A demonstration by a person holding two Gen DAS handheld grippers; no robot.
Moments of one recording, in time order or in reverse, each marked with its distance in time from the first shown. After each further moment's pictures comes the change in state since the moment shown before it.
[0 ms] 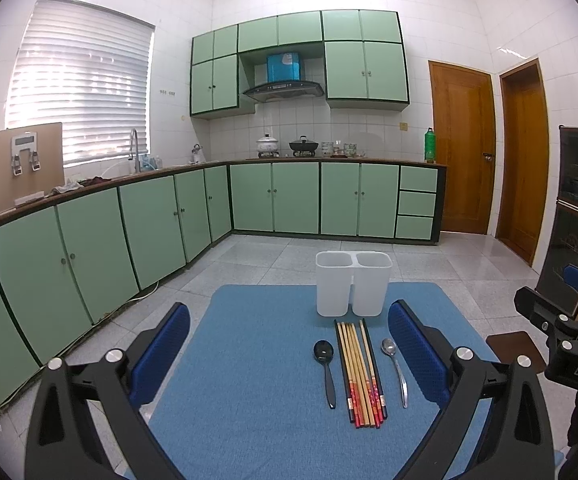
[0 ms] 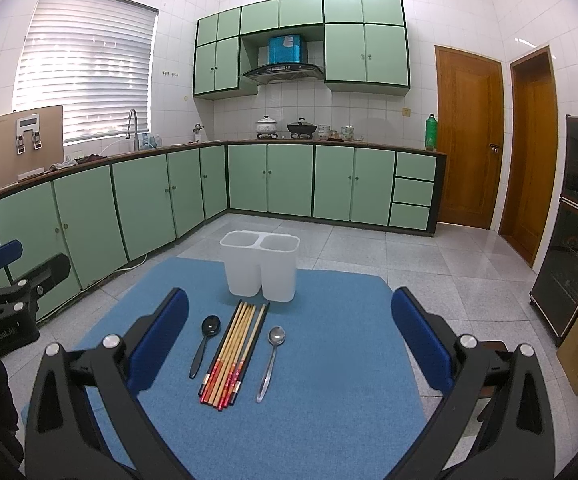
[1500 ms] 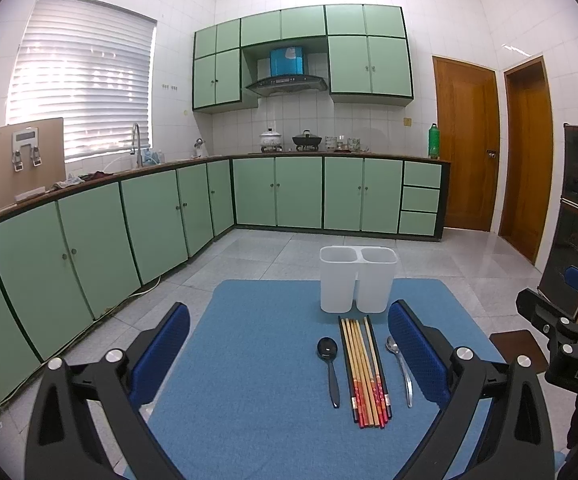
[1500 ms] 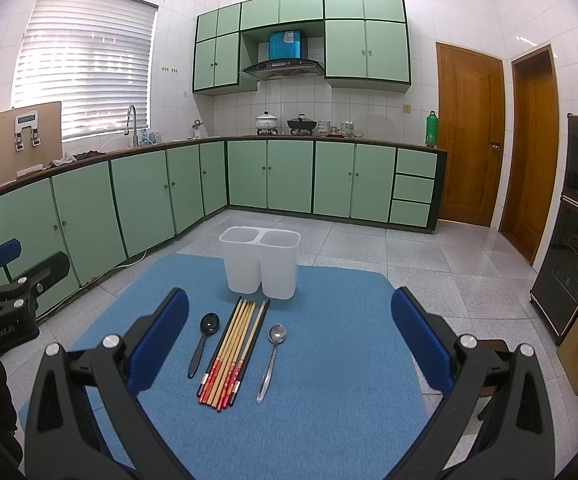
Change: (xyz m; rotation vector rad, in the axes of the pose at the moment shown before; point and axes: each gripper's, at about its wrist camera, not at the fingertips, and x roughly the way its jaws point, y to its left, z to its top) left arm 0.014 -0.006 -0.019 -0.003 0.017 0.009; right arm 0.003 0.002 -0.003 0.000 0.009 0.003
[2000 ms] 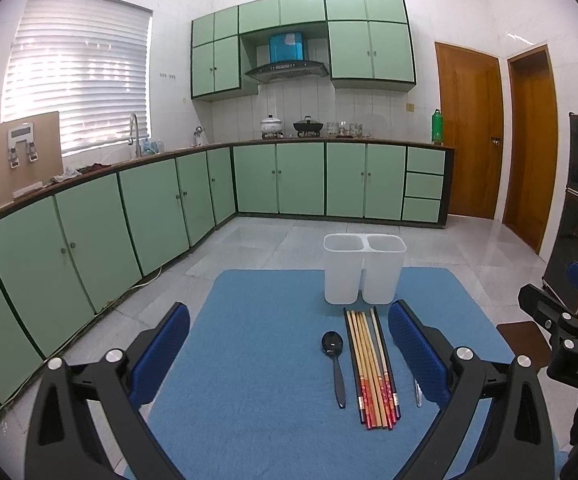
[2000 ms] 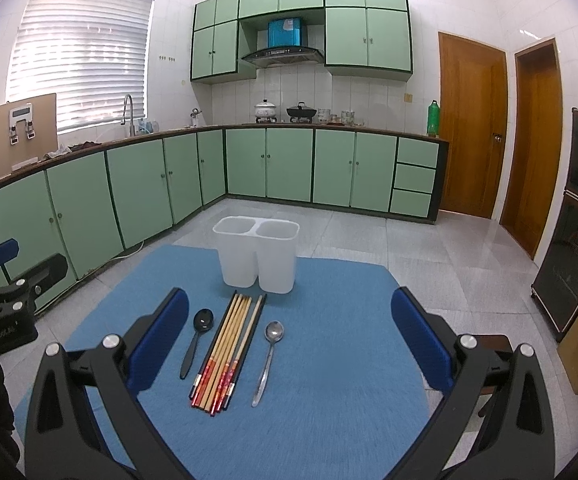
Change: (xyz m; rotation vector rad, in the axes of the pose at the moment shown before) left arm 0.034 -0.001 0.002 0.012 0.061 0.009; right arm 0.032 -0.004 0.001 -0.002 0.056 -0.002
